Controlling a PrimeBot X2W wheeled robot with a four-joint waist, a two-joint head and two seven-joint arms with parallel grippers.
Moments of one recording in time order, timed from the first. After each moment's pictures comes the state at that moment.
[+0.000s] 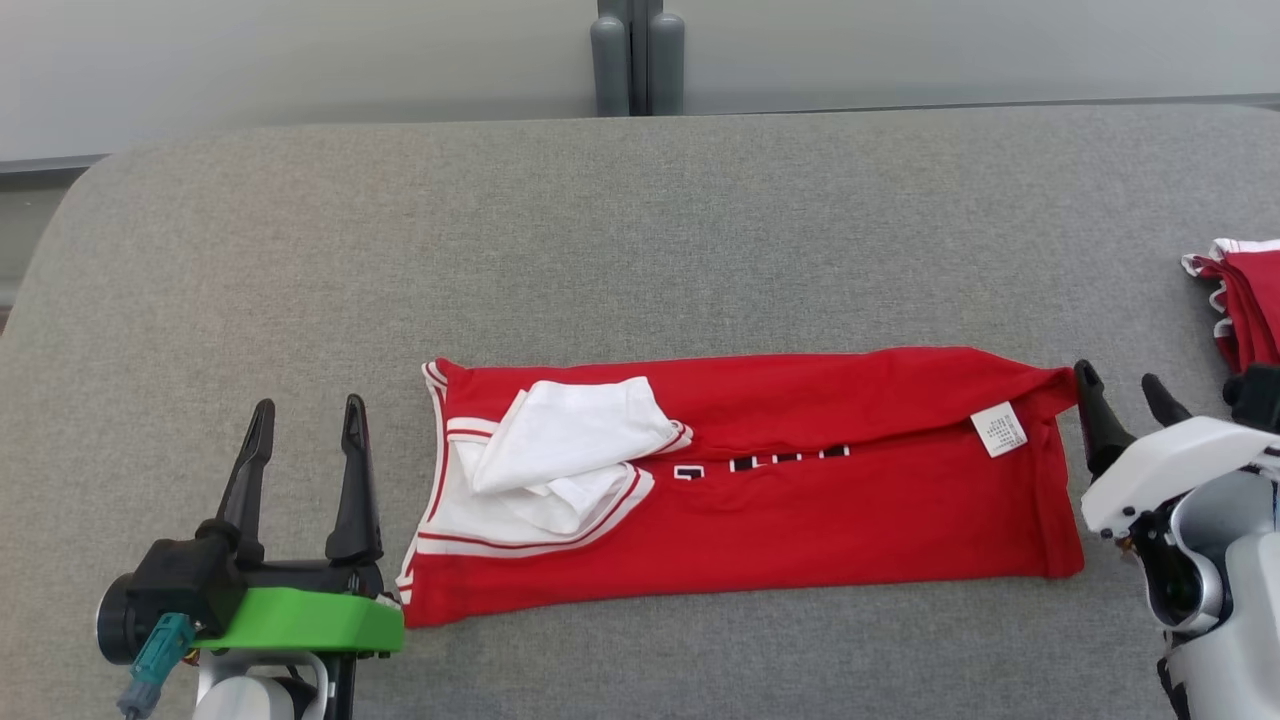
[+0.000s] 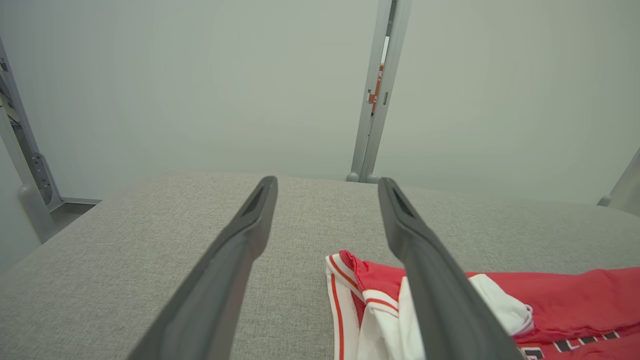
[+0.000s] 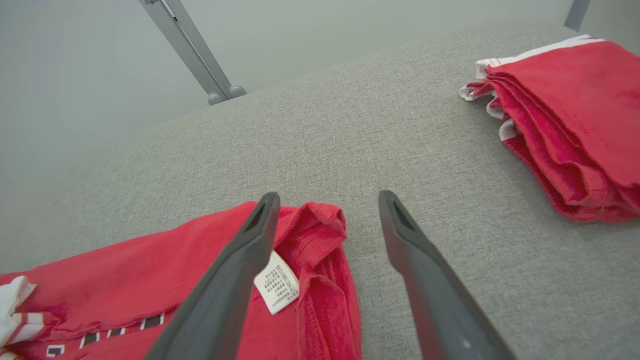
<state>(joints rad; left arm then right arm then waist) -0.07 0.05 -0.02 0.09 -0.24 -0.11 -0.26 -0.25 -0.16 -0.17 0.31 0.40 0.13 0.17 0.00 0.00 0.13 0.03</state>
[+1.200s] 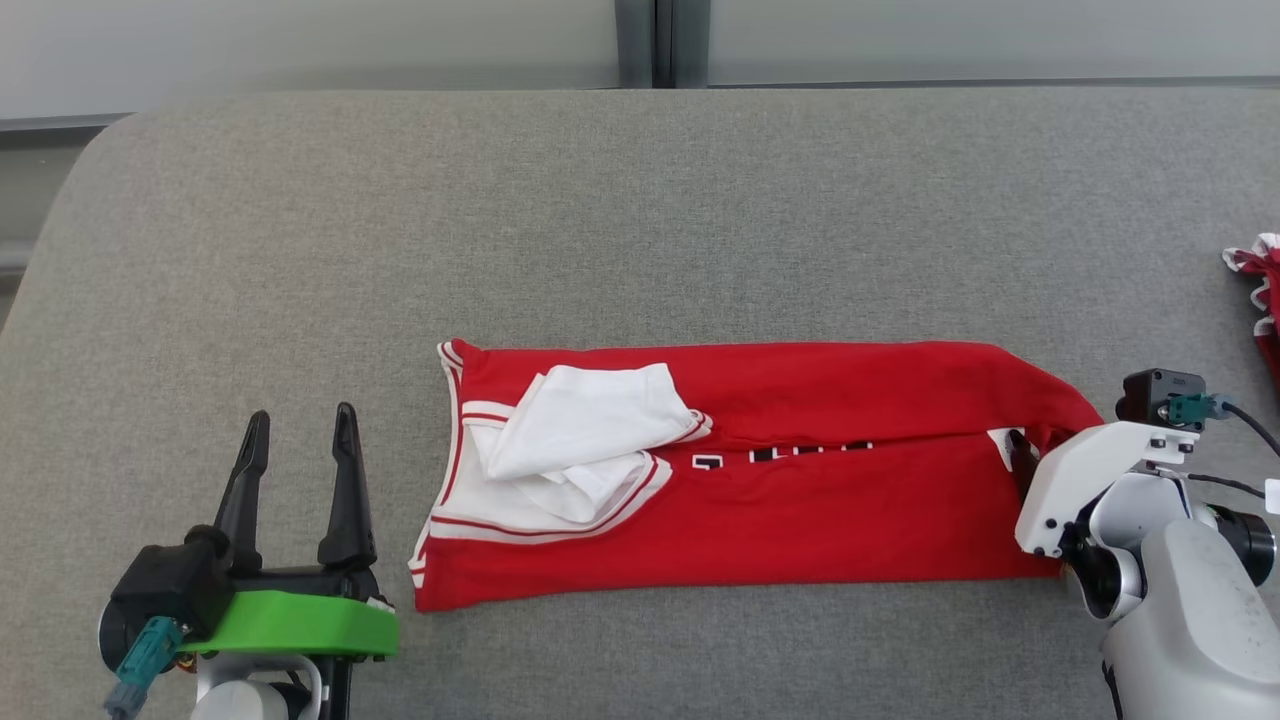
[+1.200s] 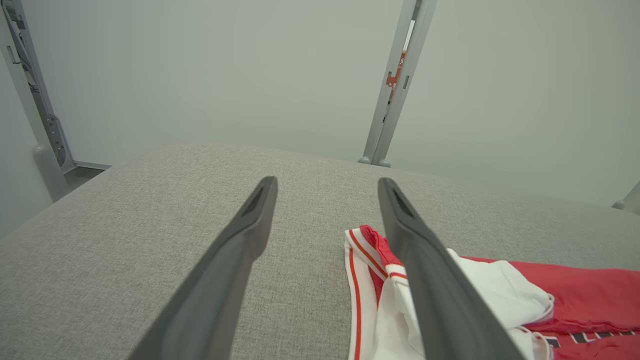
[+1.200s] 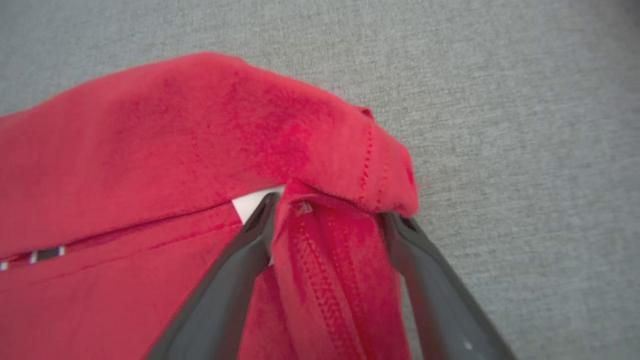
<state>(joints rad) -0.07 0.05 -0.01 0.12 -0.29 -0.13 -0.26 -0.37 -0.08 -0.20 0.58 0.17 0.13 0.34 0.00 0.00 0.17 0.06</state>
